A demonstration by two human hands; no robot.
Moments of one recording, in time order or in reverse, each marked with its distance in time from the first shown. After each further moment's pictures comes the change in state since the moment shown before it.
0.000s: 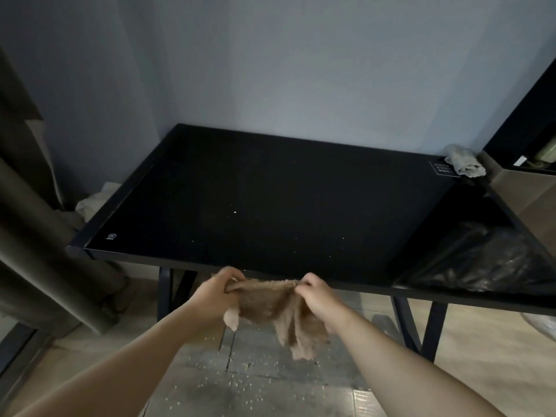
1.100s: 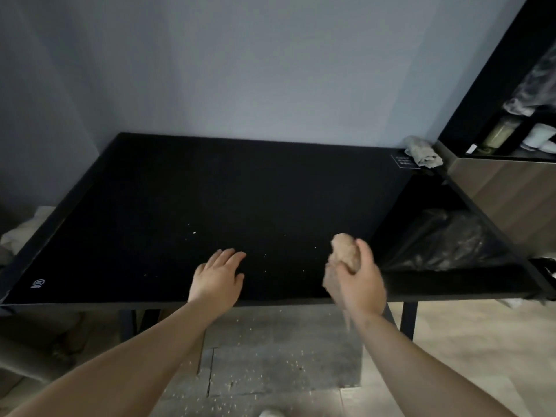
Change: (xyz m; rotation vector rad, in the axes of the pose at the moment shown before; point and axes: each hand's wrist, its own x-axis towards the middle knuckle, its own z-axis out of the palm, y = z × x) left_hand 0.099 0.044 0.022 0.605 0.166 0.202; right_hand 0.021 0.022 -0.086 -0.062 0.895 -0.154
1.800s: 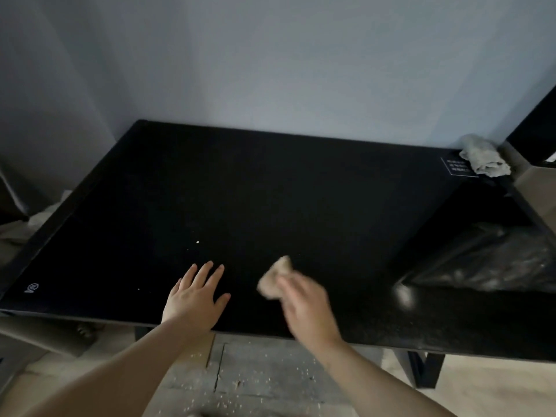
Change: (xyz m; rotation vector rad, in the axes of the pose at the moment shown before) left_hand 0.032 -0.040 0.018 0.193 -0.155 -0.270; right_hand 0.029 -0.004 0.101 -0.088 -0.363 -0.868
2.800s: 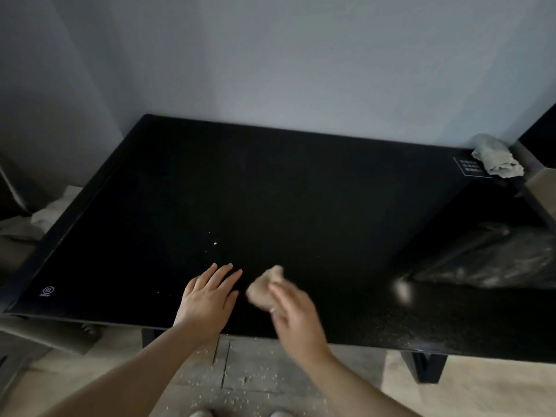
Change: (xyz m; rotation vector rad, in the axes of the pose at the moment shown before) left_hand 0.006 -0.026 -0.002 -0.088 0.076 0.160; right_hand 0.000 -0.055 0.033 0.147 -0.075 0.229
